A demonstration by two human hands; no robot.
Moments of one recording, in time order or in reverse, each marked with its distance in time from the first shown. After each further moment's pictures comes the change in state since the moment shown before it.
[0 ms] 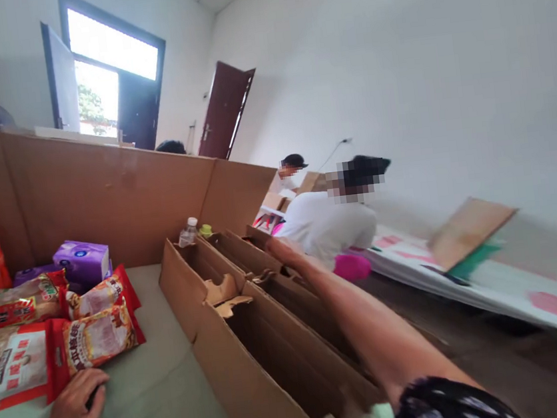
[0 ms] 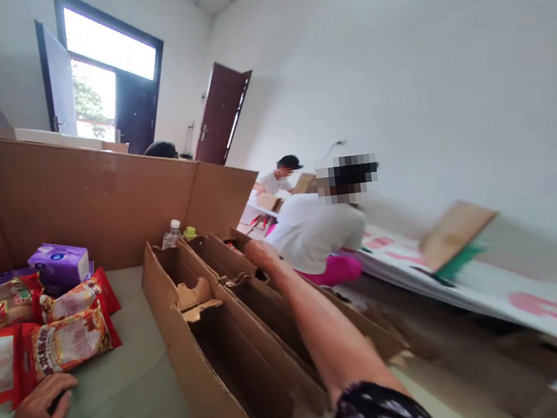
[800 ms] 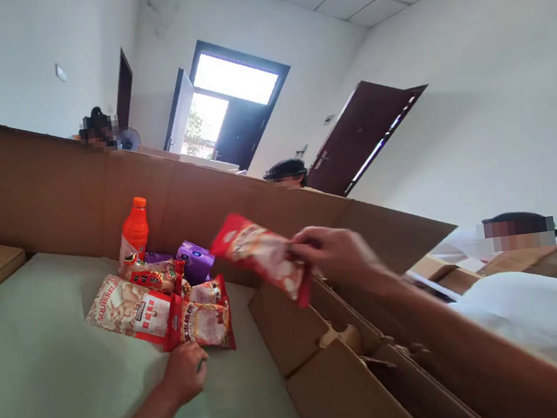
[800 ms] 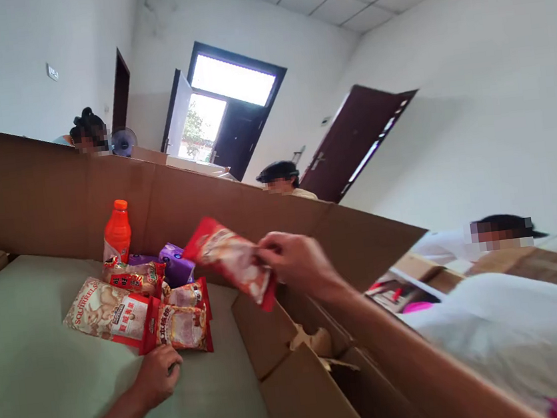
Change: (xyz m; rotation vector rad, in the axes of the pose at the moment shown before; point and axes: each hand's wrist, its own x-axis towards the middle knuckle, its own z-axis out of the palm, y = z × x) left_hand -0.031 0.008 0.019 0.064 -0.291 -0.275; right_hand -0.167 -0.221 -0.109 0.379 0.264 -0.688
